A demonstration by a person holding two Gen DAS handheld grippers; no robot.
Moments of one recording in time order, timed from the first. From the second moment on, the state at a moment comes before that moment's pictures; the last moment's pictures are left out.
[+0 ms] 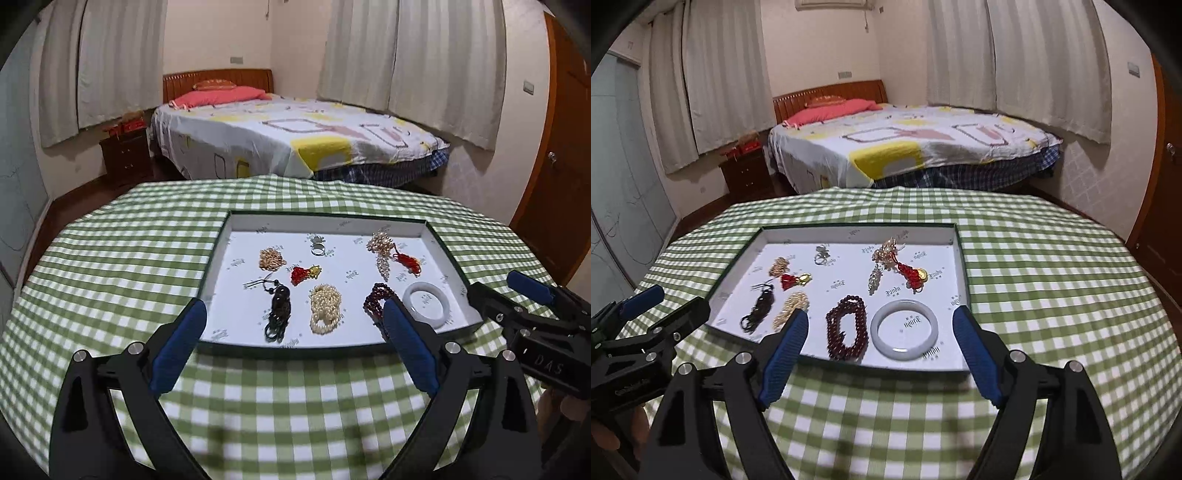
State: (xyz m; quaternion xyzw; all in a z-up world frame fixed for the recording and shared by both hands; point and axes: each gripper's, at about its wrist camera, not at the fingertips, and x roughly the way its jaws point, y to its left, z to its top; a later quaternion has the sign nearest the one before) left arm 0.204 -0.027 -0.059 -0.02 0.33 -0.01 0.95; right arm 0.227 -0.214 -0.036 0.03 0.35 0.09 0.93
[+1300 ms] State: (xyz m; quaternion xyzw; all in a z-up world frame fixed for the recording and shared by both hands) left arm 0.018 -0.012 0.056 -0.04 0.20 0.02 0.98; right arm 0.069 -0.233 0.071 0.01 0.23 0.10 0.97
